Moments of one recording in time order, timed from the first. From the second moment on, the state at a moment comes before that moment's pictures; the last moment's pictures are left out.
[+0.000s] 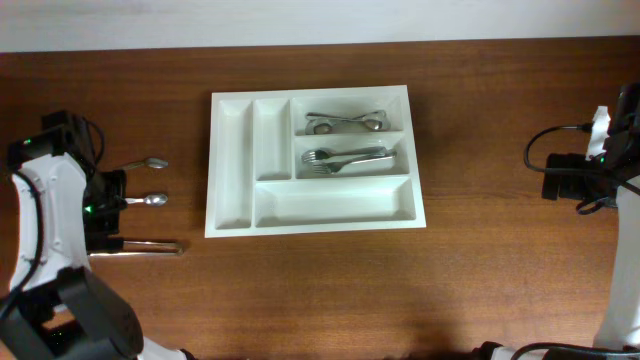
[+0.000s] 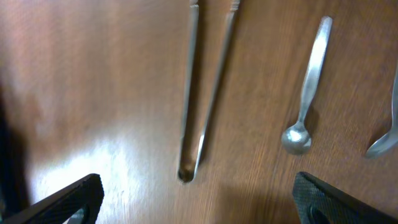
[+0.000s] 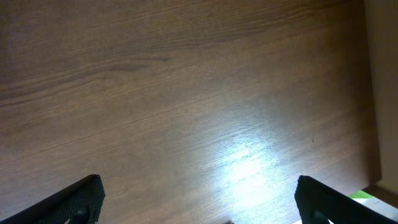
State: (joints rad) left arm 0.37 1.74 1.46 -1.31 -0.16 -1.30; right arm -0.38 1.47 1.55 -1.33 0.20 -0.13
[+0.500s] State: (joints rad) left arm 0.38 1.78 1.46 -1.30 -0.11 -1.08; right arm -0.38 1.47 1.55 -1.33 0.20 -0.13
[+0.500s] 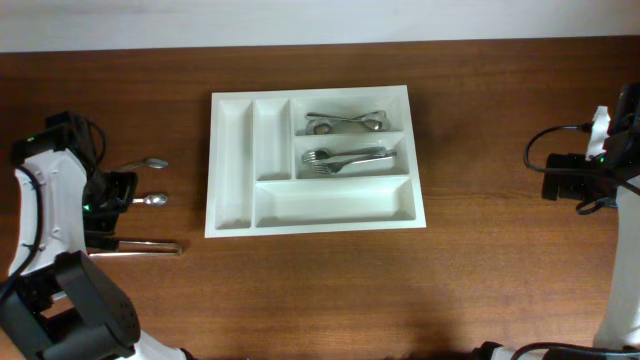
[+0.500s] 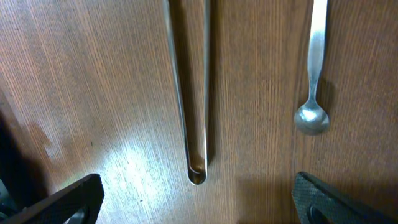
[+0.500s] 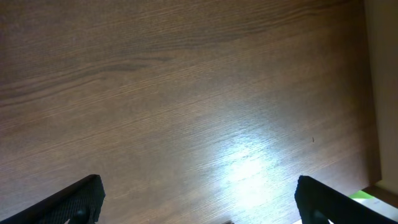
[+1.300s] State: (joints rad) left arm 0.53 1.64 1.17 -1.01 -0.15 -1.05; right arm -0.38 1.47 1.55 -1.33 0.20 -0.13
